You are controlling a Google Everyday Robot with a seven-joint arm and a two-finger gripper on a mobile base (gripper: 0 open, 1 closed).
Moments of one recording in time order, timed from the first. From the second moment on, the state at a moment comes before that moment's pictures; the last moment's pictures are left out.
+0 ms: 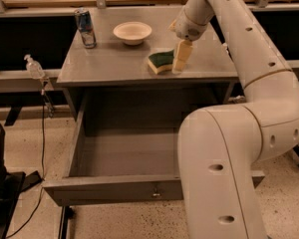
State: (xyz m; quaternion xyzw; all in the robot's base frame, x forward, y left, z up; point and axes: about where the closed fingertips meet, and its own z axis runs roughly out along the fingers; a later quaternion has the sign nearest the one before) arm 0.782 -0.098 0.860 -0.71 0.67 0.02 0.23
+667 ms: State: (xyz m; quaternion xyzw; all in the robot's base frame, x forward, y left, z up) arm 0.707 -0.209 0.911 -0.63 0.70 0.13 0.33
